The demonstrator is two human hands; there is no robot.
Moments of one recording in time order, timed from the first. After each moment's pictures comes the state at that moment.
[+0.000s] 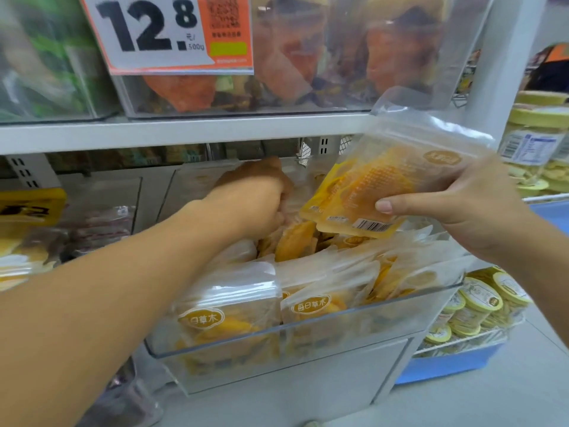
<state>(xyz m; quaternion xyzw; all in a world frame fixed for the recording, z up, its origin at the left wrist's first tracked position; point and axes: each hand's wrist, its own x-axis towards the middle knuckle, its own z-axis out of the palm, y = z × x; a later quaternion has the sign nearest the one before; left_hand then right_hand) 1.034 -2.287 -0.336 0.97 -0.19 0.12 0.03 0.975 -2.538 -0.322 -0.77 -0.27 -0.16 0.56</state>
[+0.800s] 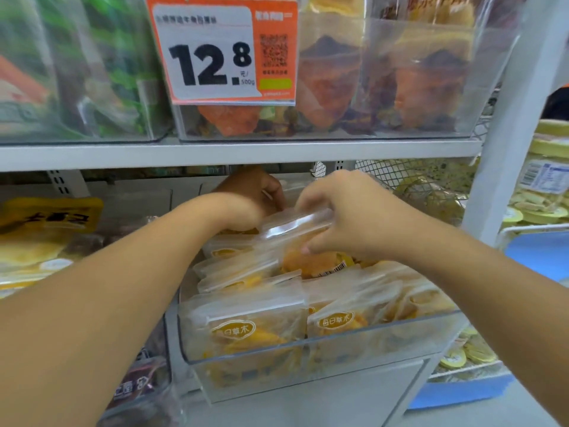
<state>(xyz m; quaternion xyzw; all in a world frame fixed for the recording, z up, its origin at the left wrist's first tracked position) 1.049 -2.242 -0.327 0.95 -0.13 0.04 0.27 0.994 -2.430 -0.303 -0.96 -0.25 -0.06 0.15</state>
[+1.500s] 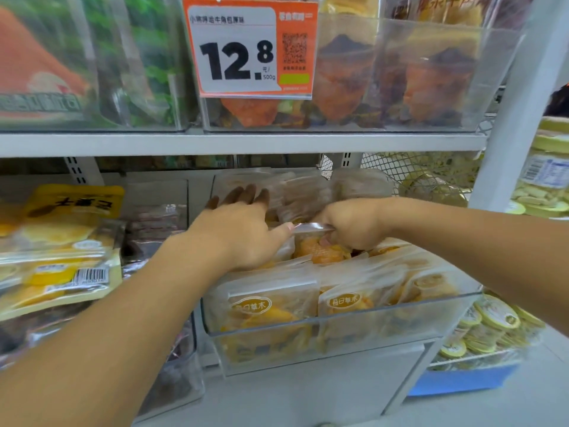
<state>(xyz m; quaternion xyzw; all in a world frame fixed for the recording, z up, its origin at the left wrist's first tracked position) 0.973 -2.239 -0.341 1.00 -0.03 -0.02 0.05 1.038 -2.427 -0.327 -0.94 -0.30 0.15 -0.06</state>
